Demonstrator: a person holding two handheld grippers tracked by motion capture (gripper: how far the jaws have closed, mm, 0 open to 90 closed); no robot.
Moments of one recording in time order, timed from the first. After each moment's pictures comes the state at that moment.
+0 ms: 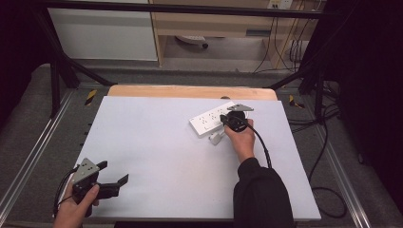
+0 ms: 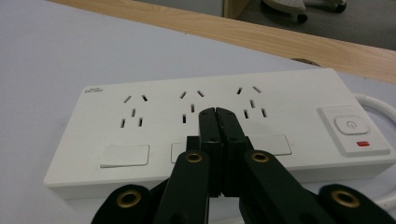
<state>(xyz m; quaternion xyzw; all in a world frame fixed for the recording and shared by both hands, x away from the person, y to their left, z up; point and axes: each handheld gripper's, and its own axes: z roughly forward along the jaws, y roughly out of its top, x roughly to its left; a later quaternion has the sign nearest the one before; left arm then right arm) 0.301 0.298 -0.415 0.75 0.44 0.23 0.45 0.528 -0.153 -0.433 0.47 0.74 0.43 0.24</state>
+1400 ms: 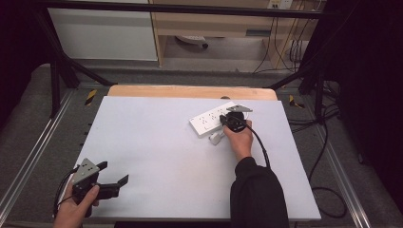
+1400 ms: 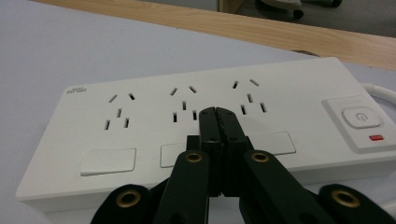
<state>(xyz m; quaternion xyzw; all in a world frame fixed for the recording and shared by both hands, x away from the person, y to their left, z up) 0.300 0.298 -0.416 0.75 0.43 0.22 0.45 0.535 -0.151 -0.445 0.48 0.73 0.43 0.24</state>
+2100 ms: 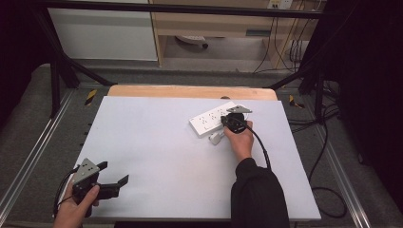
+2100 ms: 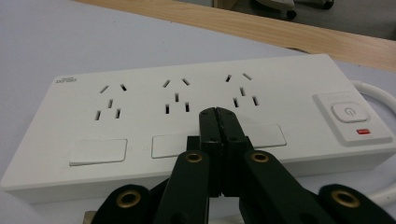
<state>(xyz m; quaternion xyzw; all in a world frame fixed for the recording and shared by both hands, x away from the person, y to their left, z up) 0.301 0.297 -0.416 0.75 0.43 0.22 0.45 0.532 -0.152 -0.447 0.48 0.73 0.41 0.25</state>
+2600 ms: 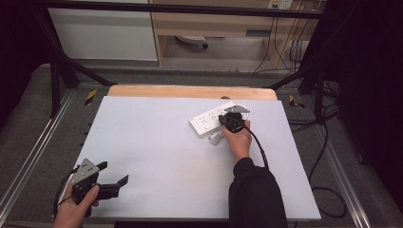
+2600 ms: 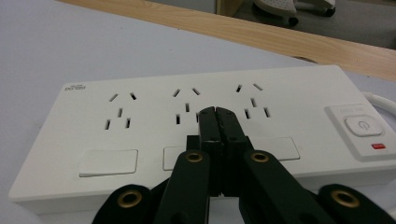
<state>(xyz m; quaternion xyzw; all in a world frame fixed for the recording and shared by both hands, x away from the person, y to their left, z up) 0.300 0.298 -0.416 0.75 0.43 0.22 0.45 0.534 -0.145 -0.446 0.47 0.73 0.42 0.26</state>
